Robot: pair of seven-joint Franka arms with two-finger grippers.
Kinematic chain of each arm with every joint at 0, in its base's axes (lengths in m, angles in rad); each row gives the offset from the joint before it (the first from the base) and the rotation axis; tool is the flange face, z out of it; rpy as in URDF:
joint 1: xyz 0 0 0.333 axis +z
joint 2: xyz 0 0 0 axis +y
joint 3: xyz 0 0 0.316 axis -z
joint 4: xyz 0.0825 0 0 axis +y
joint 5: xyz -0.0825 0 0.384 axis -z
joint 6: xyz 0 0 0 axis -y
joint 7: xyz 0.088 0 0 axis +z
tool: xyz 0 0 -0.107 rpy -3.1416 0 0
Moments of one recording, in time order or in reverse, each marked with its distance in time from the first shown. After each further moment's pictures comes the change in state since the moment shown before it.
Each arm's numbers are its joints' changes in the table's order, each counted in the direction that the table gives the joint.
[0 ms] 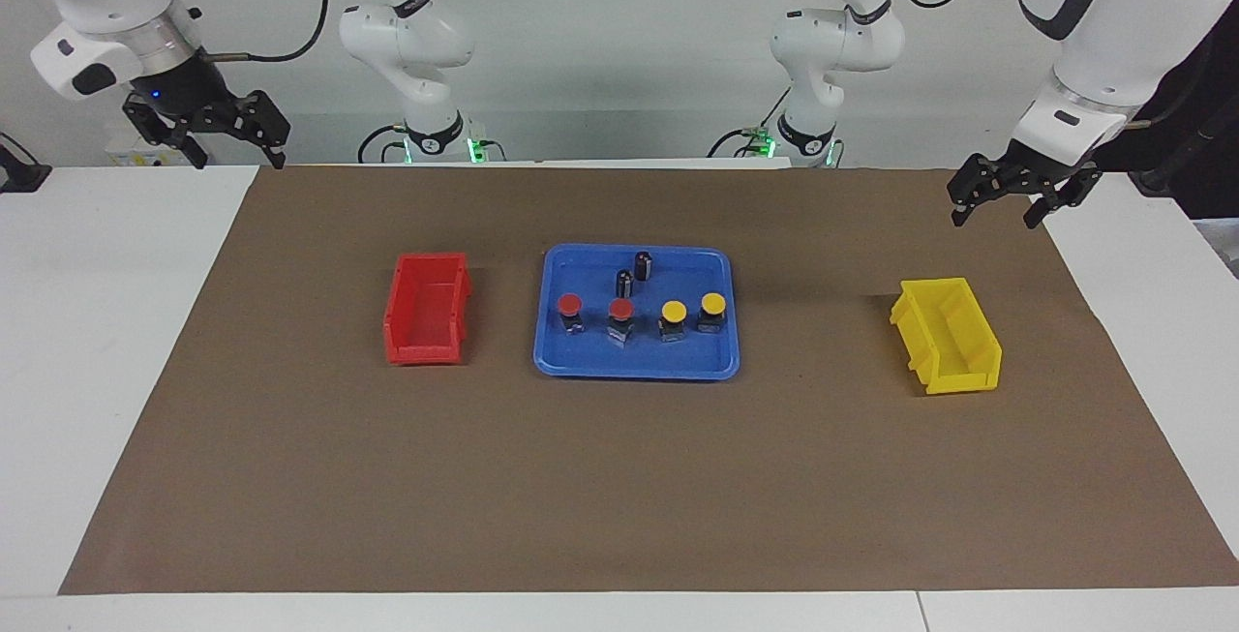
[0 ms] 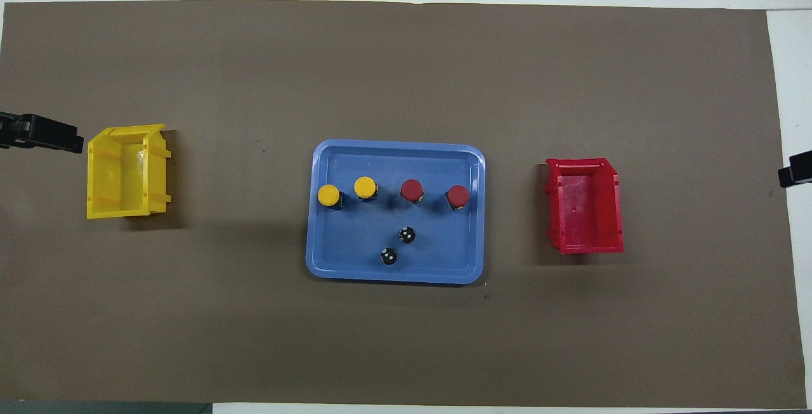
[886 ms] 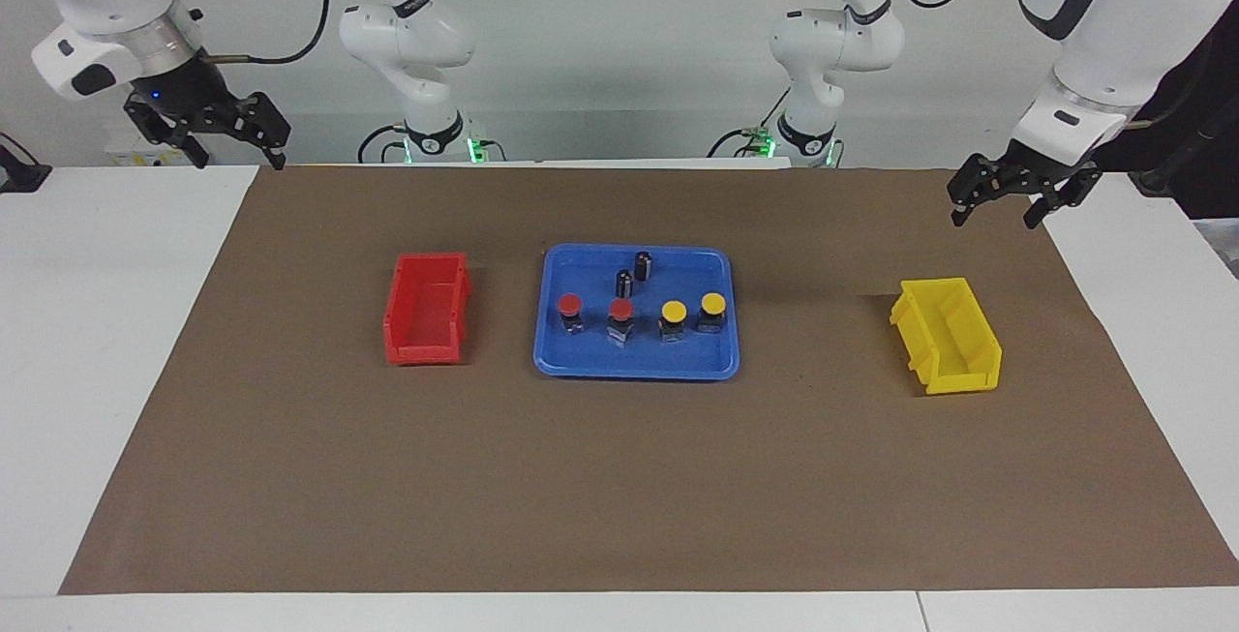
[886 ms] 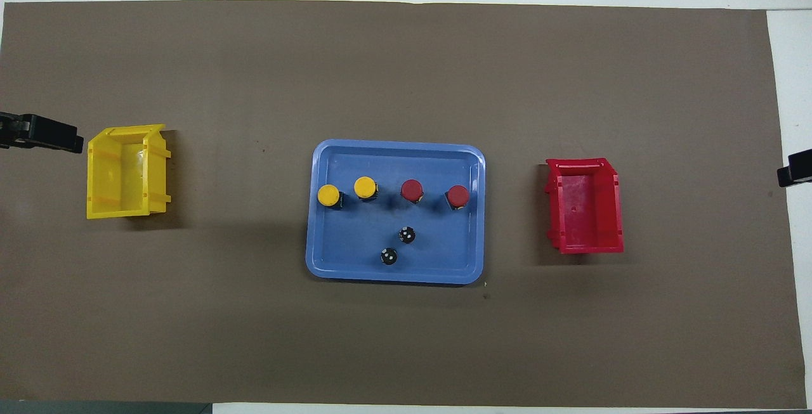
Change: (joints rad) left arm 0.000 0.000 0.000 0.000 0.000 0.000 0.000; right arm 0.009 -0.001 -0.001 0.003 0.000 0.000 -0.027
